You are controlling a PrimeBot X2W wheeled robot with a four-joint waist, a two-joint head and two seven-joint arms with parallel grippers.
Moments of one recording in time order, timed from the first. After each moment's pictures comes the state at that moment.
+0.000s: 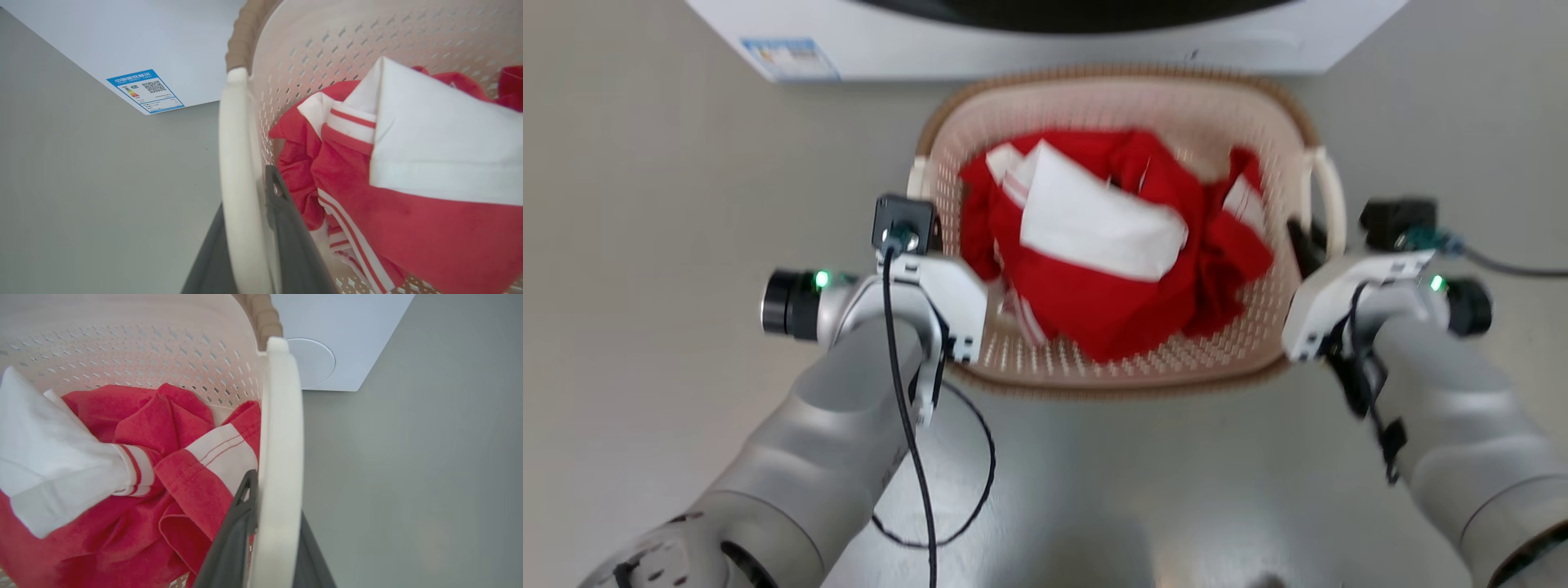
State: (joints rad) left arm -0.98 0.05 -1.15 1.12 -1.01 0.29 -0.25; right arm -0.95 -0.13 0.69 1.30 0.74 0.12 -0.24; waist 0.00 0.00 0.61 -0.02
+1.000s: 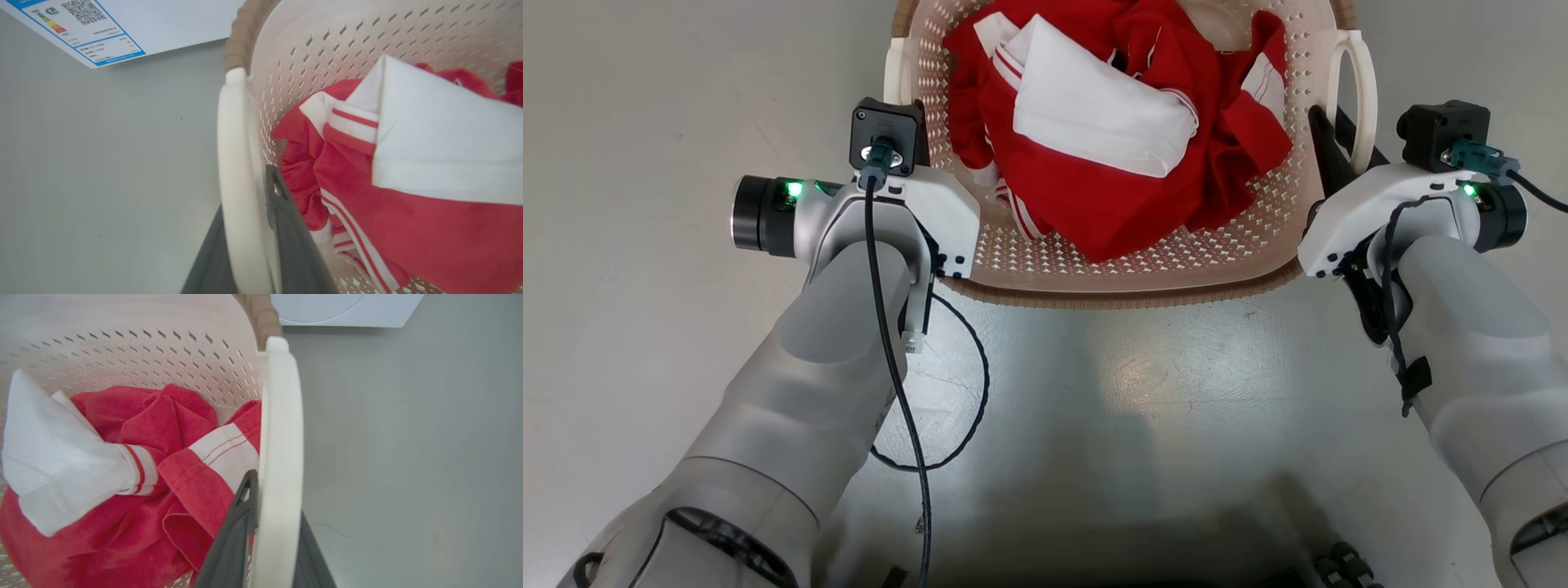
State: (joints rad) left arm -1.04 0.05 -0.77 1.05 -0.59 0.29 -0.26; right arm -1.01 -0.17 0.47 1.14 0.53 0.12 -0.25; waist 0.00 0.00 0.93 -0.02
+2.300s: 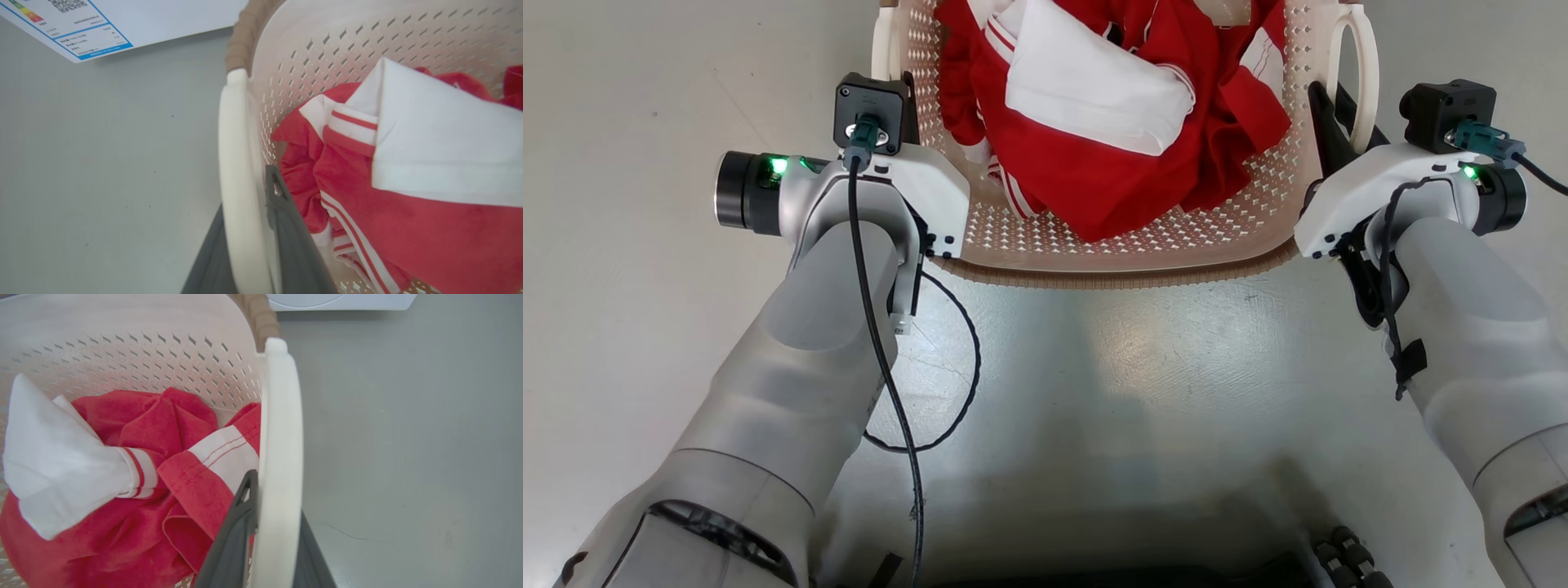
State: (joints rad) left arm -1.05 0.05 -0.65 1.04 -0.47 0.25 -0.25; right arm -1.05 -0.15 0.42 1.17 0.50 0.12 -0.26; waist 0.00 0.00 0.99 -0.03
